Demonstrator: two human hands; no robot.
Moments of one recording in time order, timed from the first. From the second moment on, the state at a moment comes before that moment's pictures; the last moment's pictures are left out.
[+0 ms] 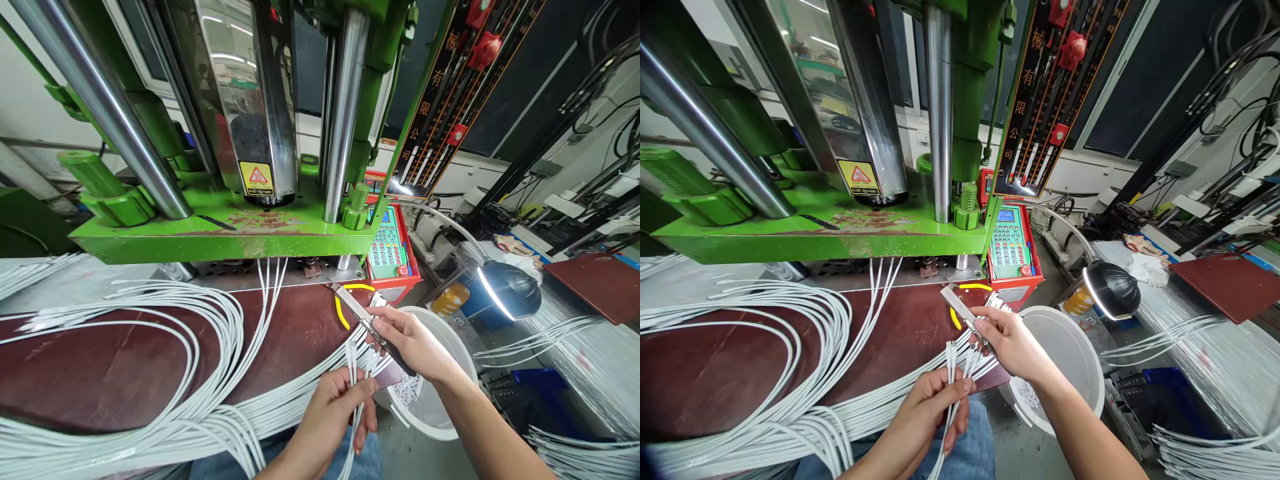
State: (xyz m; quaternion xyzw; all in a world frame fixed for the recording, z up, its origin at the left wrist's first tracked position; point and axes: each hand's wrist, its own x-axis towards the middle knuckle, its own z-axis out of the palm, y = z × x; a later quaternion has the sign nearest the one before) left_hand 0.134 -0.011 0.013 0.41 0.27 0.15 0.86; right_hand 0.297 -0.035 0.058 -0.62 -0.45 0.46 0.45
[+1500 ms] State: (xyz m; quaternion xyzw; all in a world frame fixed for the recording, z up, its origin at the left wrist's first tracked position) left_hand 0.136 -0.010 0.019 0.44 0.26 0.14 0.85; right_hand 0.293 -0.037 0.079 -0.64 -0.52 0.41 0.38
